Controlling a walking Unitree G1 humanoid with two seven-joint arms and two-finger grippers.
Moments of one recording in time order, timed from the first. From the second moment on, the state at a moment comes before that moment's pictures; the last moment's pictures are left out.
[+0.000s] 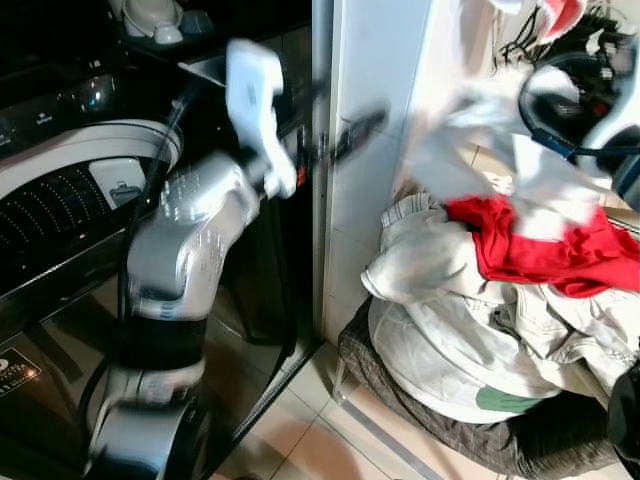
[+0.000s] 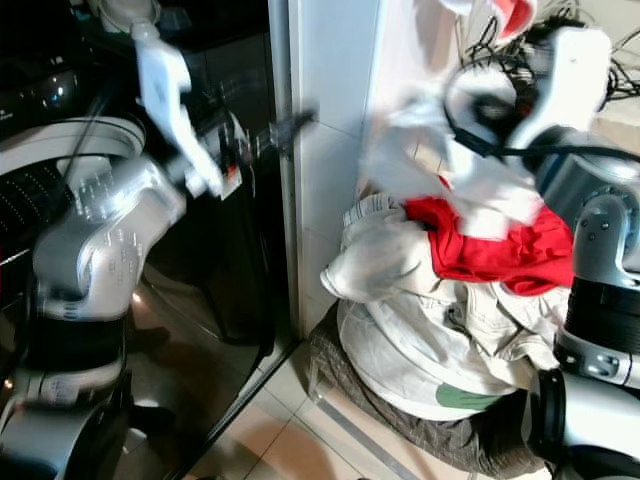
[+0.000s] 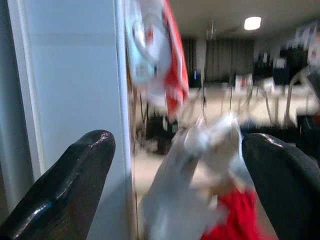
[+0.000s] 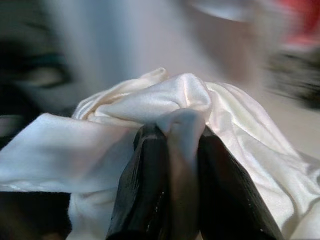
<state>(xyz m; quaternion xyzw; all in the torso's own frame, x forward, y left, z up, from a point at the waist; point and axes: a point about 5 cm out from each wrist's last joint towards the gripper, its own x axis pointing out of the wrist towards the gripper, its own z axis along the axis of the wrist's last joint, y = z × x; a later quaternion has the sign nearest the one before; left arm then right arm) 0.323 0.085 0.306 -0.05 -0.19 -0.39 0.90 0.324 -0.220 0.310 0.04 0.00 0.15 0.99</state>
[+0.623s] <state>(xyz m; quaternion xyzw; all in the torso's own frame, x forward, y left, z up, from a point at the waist) 0.321 0.058 0.300 -0.10 -0.15 -0.47 0.86 0.288 -0.165 0.326 0.06 -0.07 0.40 0.91</state>
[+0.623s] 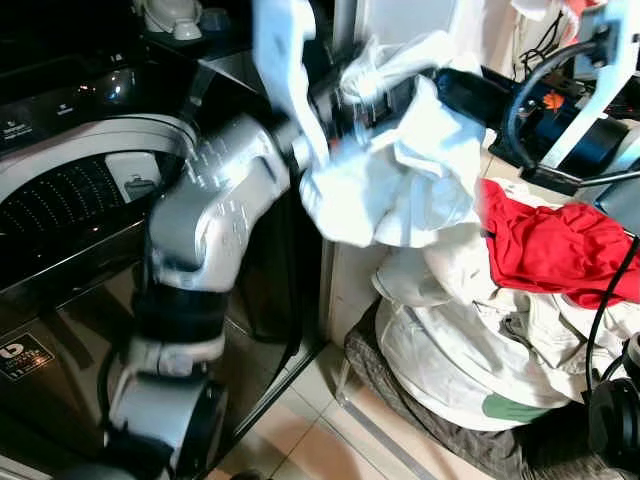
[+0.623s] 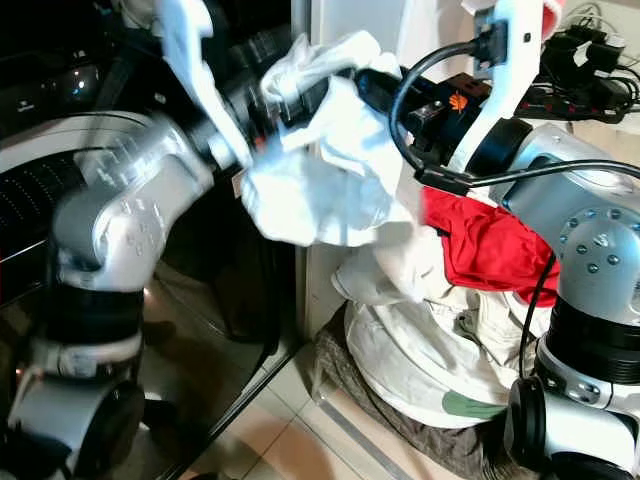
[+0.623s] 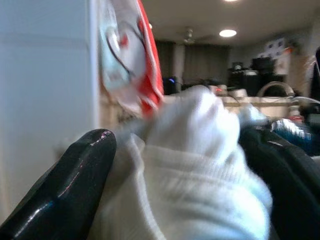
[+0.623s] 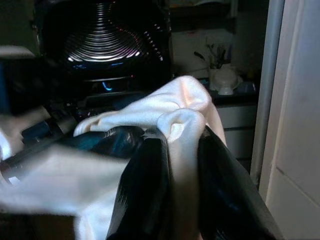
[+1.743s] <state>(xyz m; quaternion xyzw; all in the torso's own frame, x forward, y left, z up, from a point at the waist) 0.315 0.048 0.281 -0.19 -0.07 -0.51 0.84 0.284 -0.167 0.330 0.10 -0.09 0.40 0.91</state>
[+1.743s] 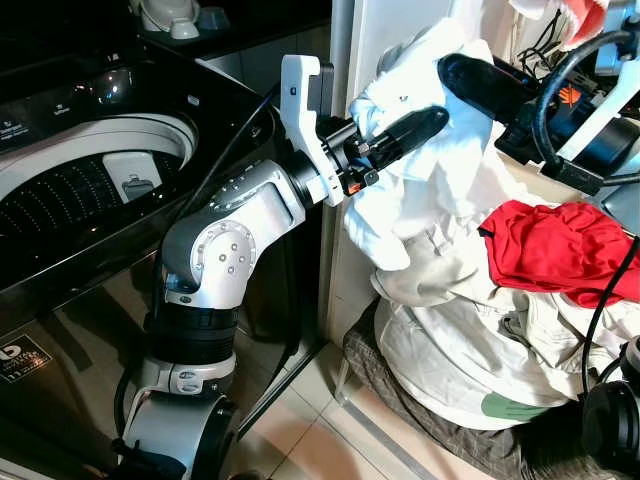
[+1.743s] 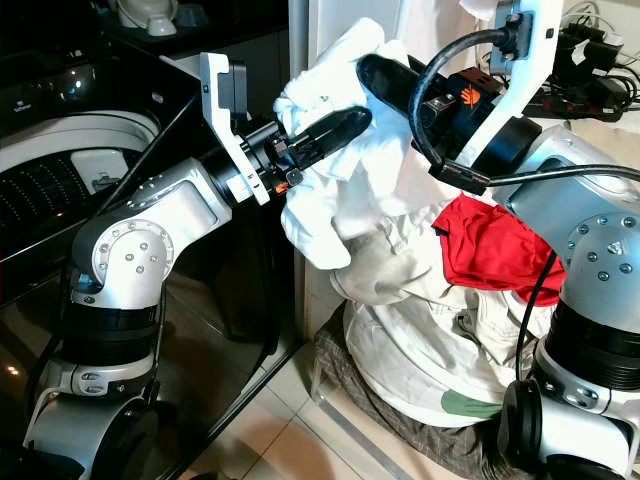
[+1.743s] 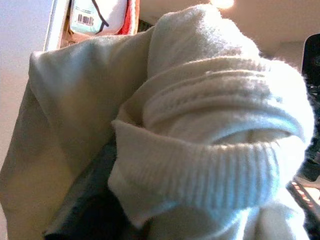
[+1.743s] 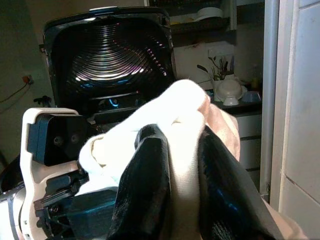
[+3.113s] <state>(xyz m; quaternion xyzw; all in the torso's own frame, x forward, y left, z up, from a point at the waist) 0.382 0.221 0.452 0.31 -0.28 0.07 0.91 0.287 -0.151 0.314 0.04 -0.08 0.37 0.92</state>
